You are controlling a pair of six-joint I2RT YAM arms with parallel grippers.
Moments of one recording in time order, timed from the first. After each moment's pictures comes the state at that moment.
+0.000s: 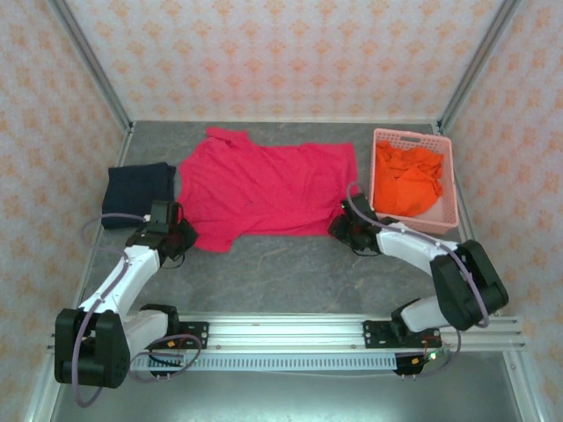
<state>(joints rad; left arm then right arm) -0.01 1.06 0.56 -0.52 0.03 -0.83 0.46 1.44 0.68 -0.28 0.01 0.90</state>
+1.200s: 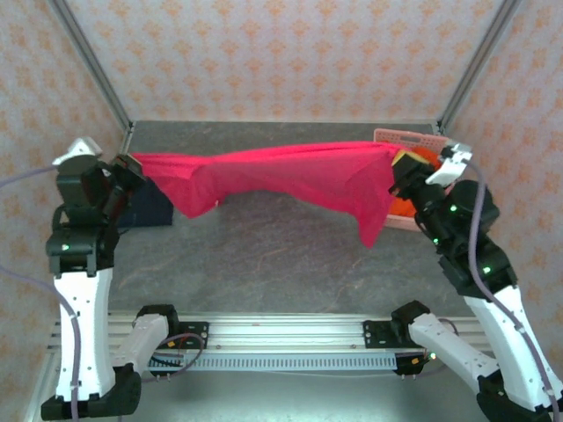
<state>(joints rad) 0.13 0.89 1.40 -0.84 -0.03 -0.69 0.43 0.75 1.22 -0.49 0.19 0.48</state>
